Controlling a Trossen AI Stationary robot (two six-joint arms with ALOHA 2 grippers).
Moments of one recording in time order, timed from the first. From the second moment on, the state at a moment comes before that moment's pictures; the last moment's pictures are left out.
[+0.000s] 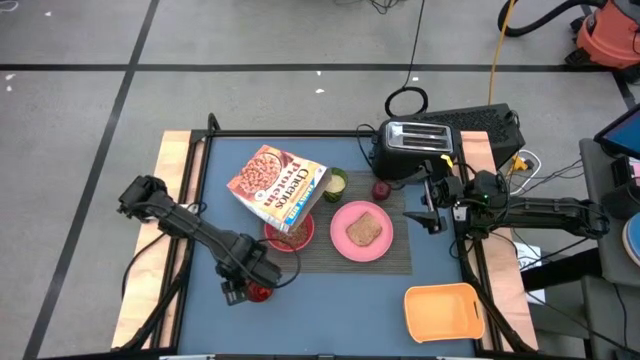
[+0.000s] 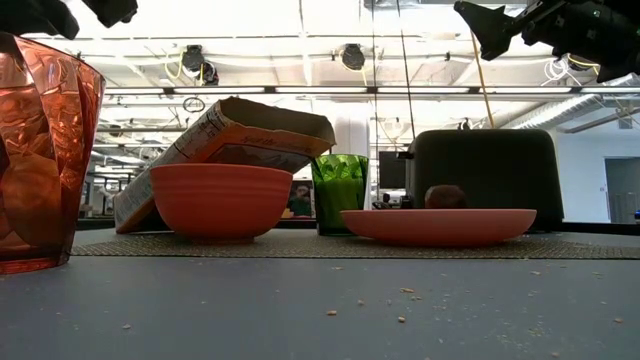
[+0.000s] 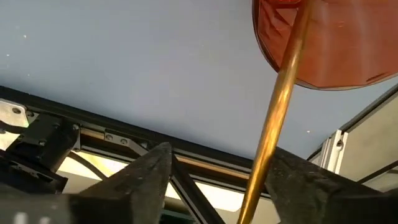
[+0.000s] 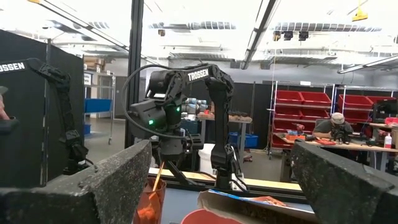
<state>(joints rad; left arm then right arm) -0.49 1.72 1.44 -1.57 0.29 -0.84 -0.22 0.54 0.18 0.69 -0.37 0.07</state>
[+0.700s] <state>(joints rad) -0.49 1.72 1.44 -1.57 0.37 -0.81 -0.22 0.54 0.18 0.69 -0.37 0.07</state>
